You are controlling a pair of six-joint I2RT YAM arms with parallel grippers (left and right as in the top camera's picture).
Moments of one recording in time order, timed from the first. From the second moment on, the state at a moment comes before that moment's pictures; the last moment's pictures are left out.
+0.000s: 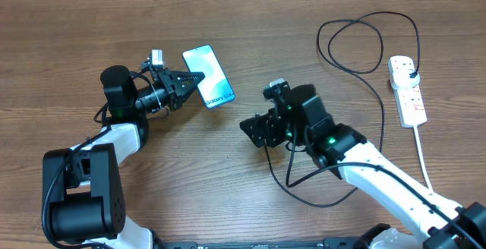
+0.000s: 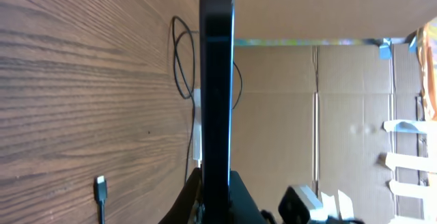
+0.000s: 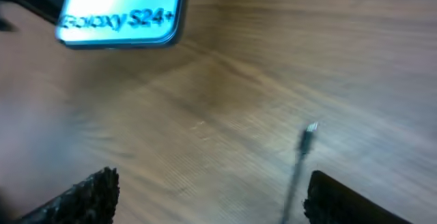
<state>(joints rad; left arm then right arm) 0.10 1.75 0.73 0.70 1.12 -1.21 0.60 1.41 0.82 -0.17 -0.23 0.26</state>
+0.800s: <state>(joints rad) 0.17 1.75 0.73 0.70 1.09 -1.21 0.66 1.80 0.99 -0.19 0.17 0.05</state>
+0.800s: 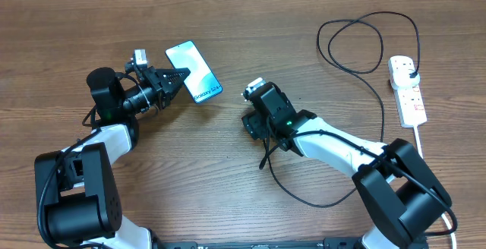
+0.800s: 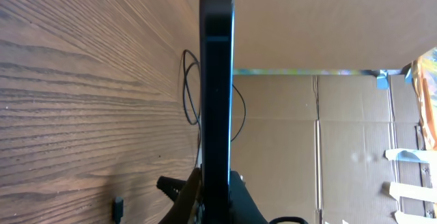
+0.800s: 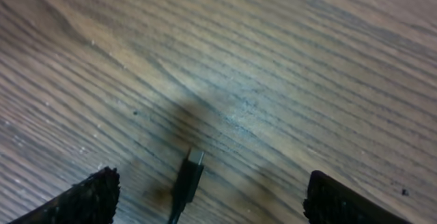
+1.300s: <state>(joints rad) 0.17 1.75 0.73 0.70 1.11 -1.21 0.66 1.81 0.99 -0.22 0.13 0.04</state>
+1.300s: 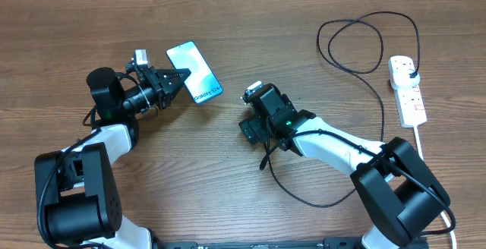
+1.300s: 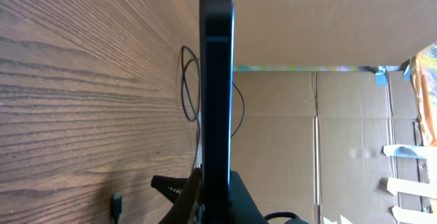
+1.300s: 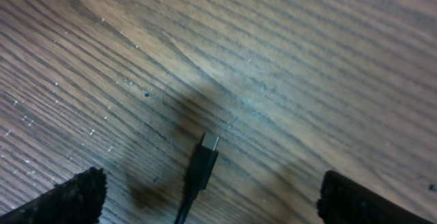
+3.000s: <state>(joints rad) 0.17 1.75 0.73 0.70 1.13 -1.20 0.63 1.89 1.03 -0.23 -0.04 0.17</state>
